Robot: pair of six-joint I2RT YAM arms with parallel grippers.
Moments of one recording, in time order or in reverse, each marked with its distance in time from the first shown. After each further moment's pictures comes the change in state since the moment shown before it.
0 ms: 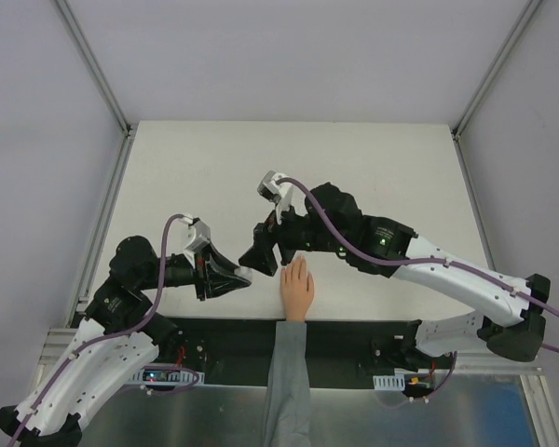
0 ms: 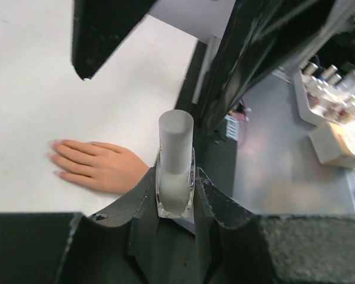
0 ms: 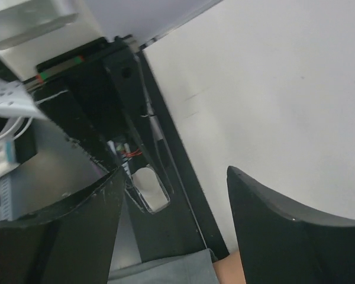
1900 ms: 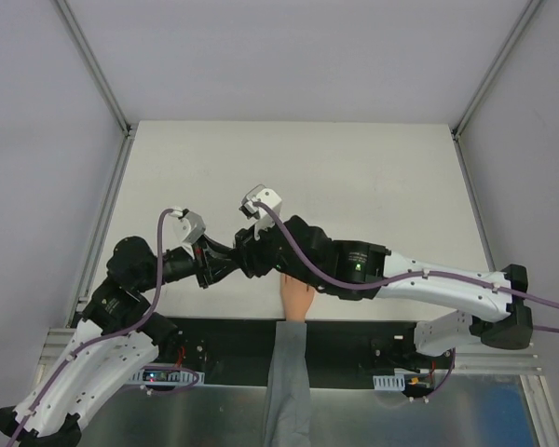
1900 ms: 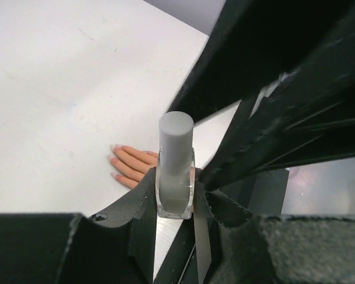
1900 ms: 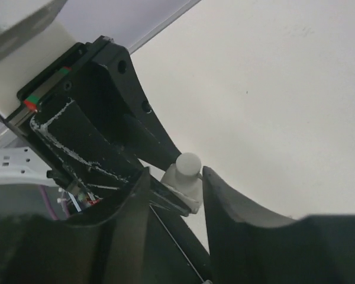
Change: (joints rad) left arm -0.017 -0.002 0.017 -0.006 -0.239 0.060; right arm 0.223 0.081 0.028 0.077 0.526 0.055
